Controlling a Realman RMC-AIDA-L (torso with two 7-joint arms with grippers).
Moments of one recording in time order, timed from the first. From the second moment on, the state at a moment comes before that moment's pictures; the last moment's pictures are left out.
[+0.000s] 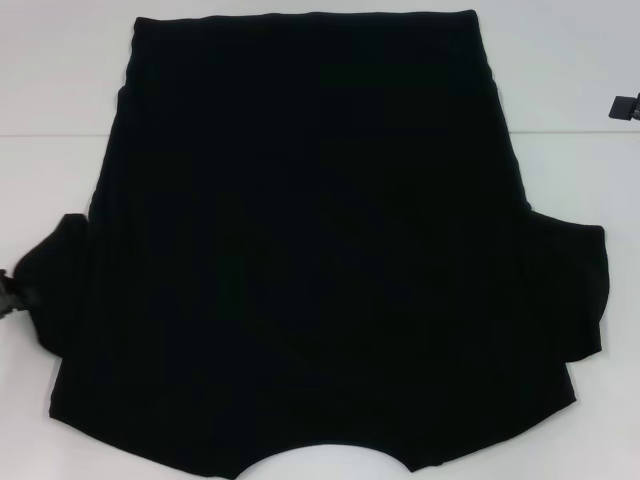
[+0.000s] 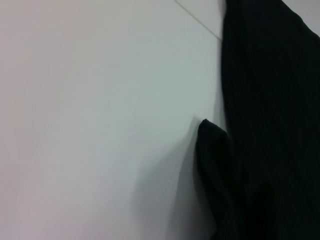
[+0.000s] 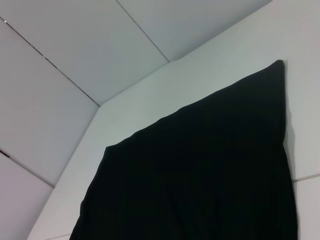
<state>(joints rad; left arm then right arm) -0.53 -2.01 0.23 0.75 2.56 1.25 -2.39 0.65 1.83 -0.52 -0.61 -2.06 -1.28 2.24</state>
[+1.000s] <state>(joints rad) -0.59 -1.96 0.25 0.91 2.70 1.28 -2.50 0.66 1.83 -0.52 -0.61 -2.06 -1.29 2.25</state>
